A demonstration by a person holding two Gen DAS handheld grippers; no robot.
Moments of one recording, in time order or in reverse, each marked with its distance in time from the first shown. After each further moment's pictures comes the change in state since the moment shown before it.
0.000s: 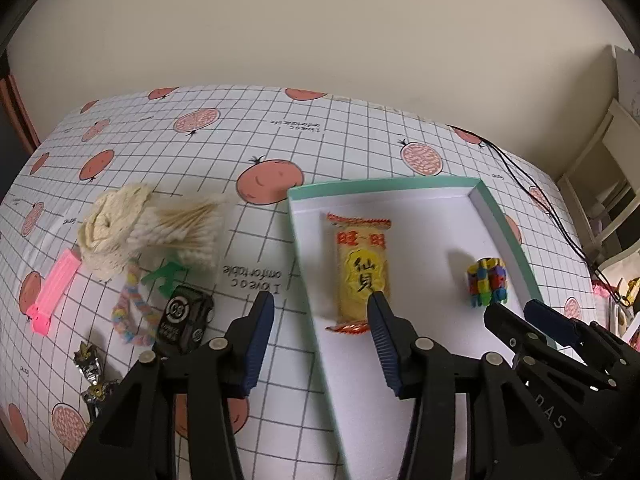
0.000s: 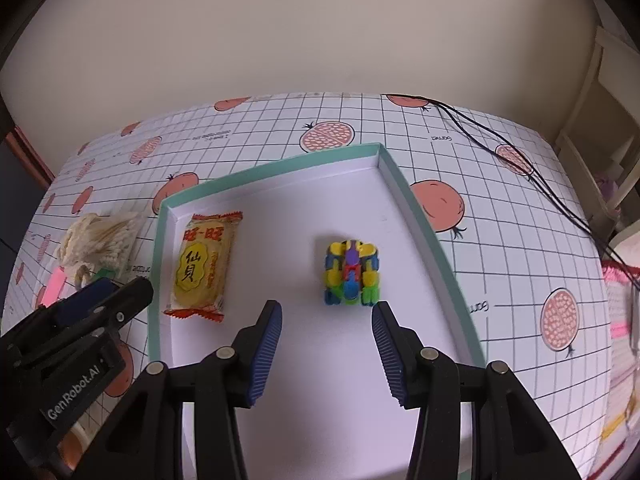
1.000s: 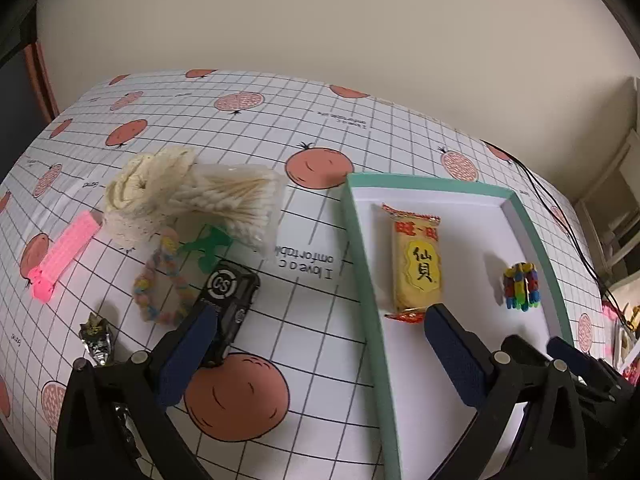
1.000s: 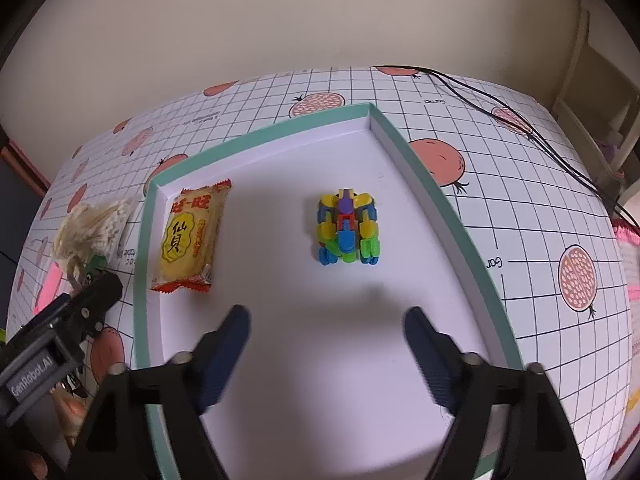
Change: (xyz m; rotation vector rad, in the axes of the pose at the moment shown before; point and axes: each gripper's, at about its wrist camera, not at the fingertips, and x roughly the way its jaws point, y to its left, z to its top) left arm 0.004 0.037 -0.021 -0.103 -0.034 0.023; right arm 0.012 -0.007 -0.021 0.059 0.028 -0.011
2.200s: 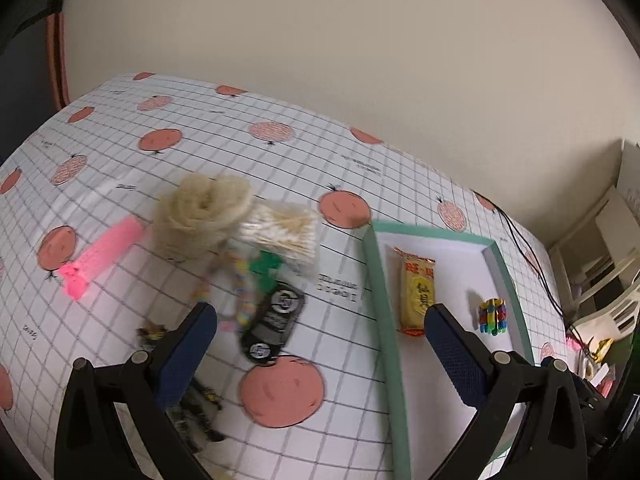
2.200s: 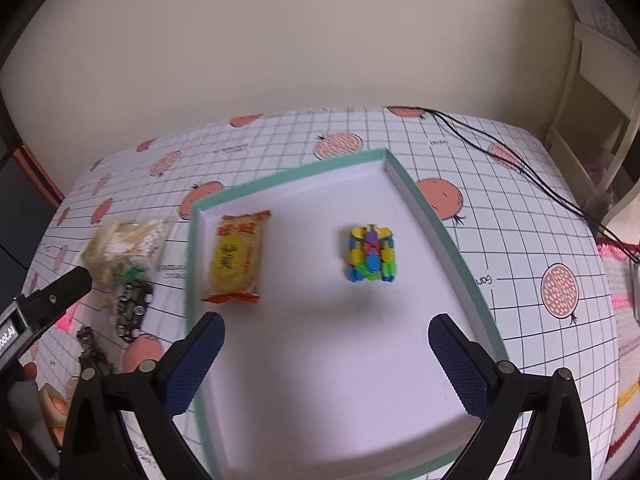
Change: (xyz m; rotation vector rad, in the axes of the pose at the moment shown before) left arm -0.054 0.058 0.011 -0.125 -0.074 -0.085; right arm -0.050 0.032 -0.003 -0.012 -0.097 0.014
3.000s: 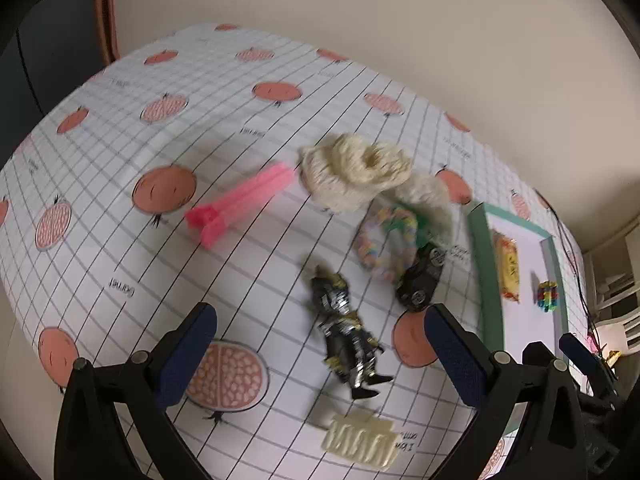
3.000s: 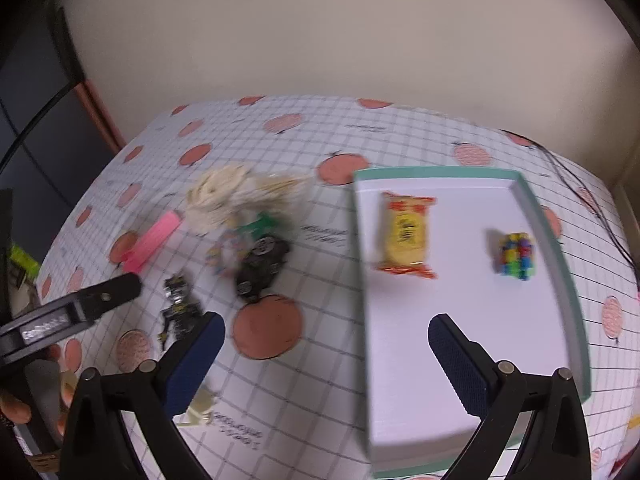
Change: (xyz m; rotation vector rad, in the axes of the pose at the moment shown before) left arm -0.030 0.115 -0.017 -0.143 0.148 0.132; right arm -0.011 0.133 -0.030 -0.213 0.073 0.149
